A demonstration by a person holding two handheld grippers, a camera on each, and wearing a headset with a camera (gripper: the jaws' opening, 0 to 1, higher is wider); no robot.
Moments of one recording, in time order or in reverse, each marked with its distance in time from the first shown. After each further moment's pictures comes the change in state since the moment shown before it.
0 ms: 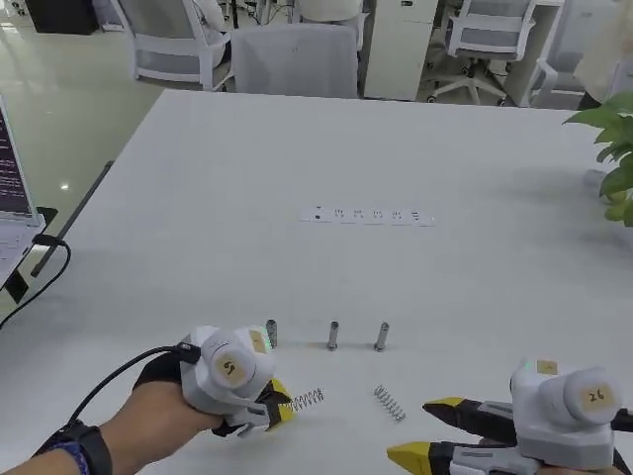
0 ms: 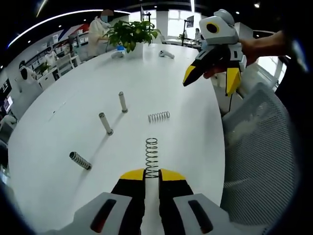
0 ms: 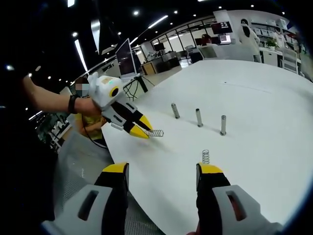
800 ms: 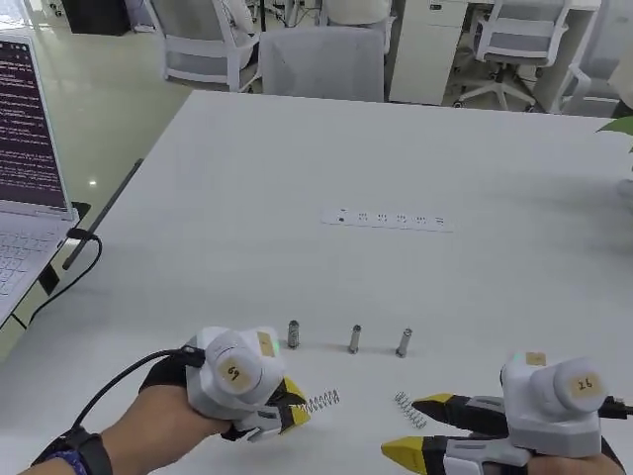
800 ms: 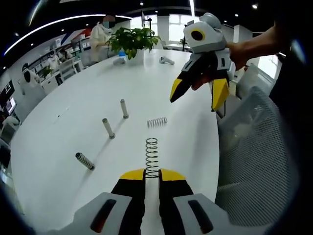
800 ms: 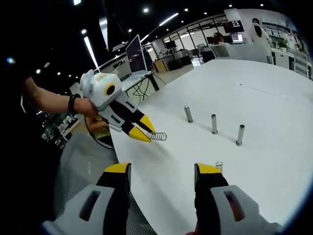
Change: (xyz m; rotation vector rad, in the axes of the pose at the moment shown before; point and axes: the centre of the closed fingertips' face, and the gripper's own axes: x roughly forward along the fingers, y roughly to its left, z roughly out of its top) left arm -0.018 -0.007 0.009 0.003 -0.052 0.017; right arm 0.028 0.015 0.015 -0.045 0.027 0.102
